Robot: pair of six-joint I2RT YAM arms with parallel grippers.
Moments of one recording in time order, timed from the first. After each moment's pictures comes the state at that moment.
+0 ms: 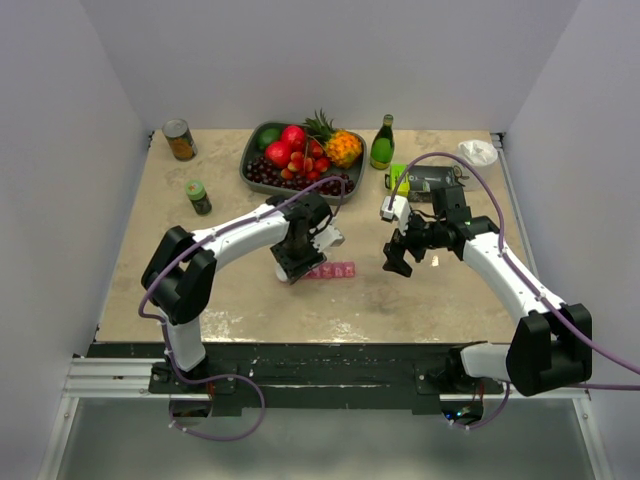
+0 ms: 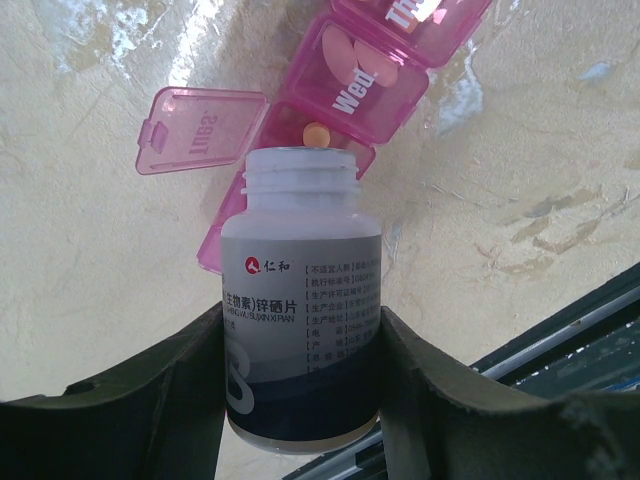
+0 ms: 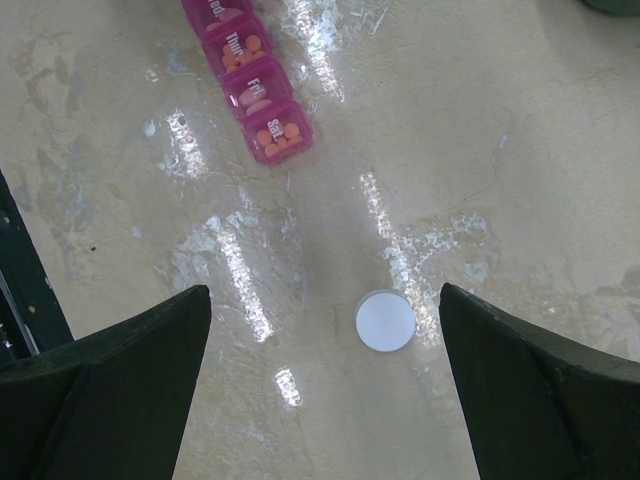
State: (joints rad) left arm -0.73 1.84 1.38 -1.00 0.01 0.26; right arm 0.22 1.29 0.94 -0.63 -0.65 -0.73
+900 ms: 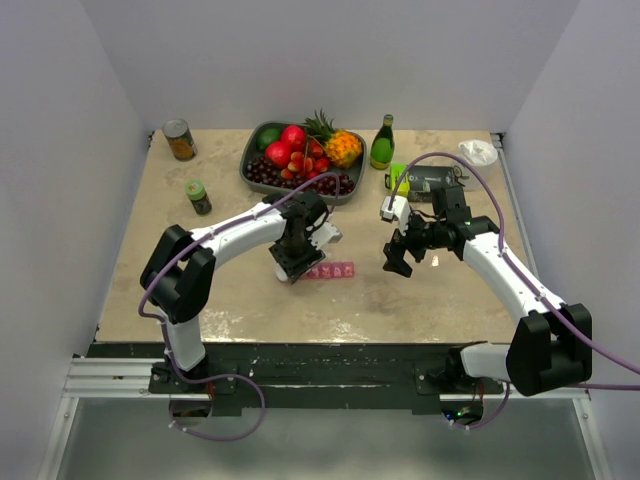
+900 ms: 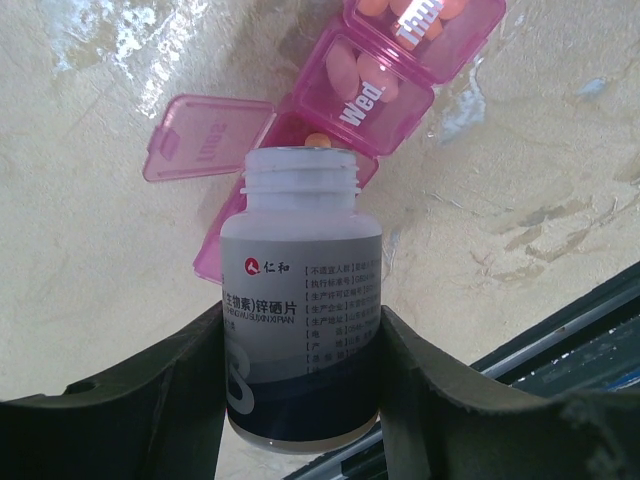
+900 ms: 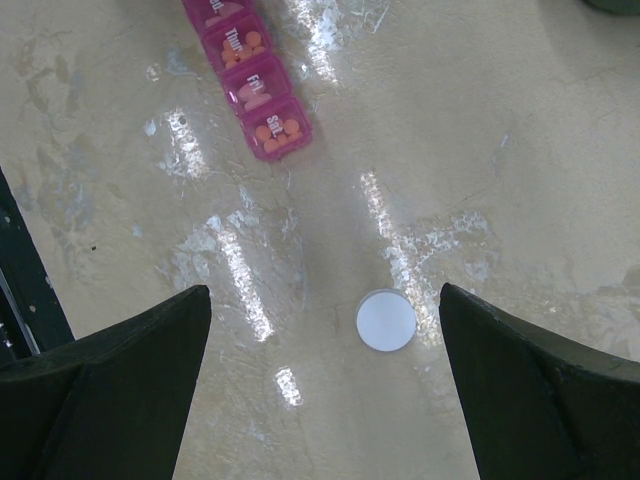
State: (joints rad) left arm -0.70 1.84 1.38 -0.98 0.05 0.24; right arm 0.22 1.29 0.94 -0.63 -0.65 -0.73
